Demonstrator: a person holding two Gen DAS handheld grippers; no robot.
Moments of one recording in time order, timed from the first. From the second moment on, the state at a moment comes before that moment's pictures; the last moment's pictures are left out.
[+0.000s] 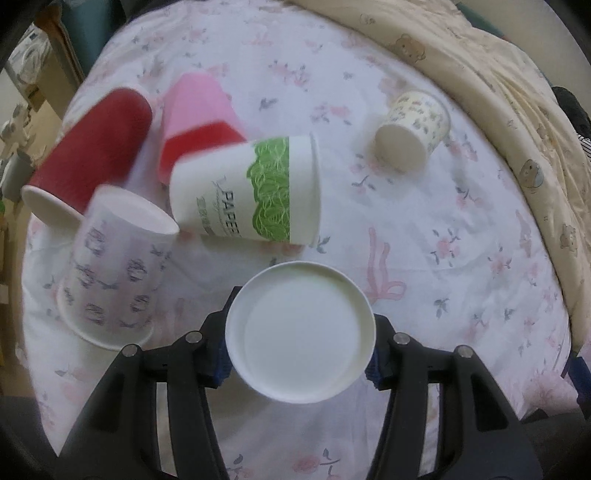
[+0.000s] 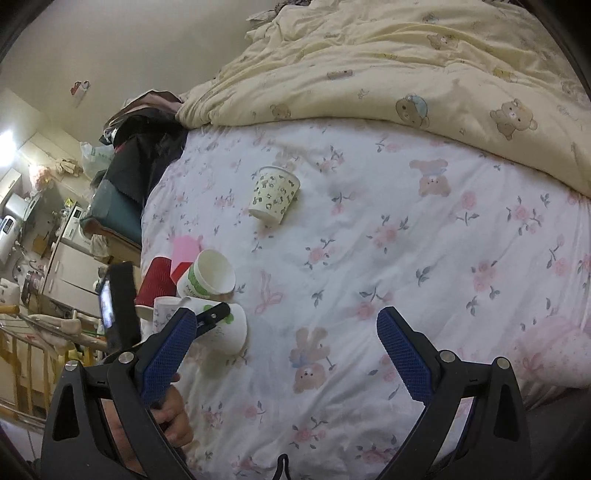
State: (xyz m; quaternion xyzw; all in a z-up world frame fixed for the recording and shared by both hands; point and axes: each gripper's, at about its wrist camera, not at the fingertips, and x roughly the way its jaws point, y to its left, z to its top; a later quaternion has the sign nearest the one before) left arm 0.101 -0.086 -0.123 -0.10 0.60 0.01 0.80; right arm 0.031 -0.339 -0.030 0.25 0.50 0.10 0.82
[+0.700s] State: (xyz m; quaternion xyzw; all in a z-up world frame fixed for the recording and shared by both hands) left arm 0.079 -0.086 -0.085 -0.05 0.57 0.00 0.82; right arm 0.033 -0.327 -0.031 0.26 0.51 0.12 0.81
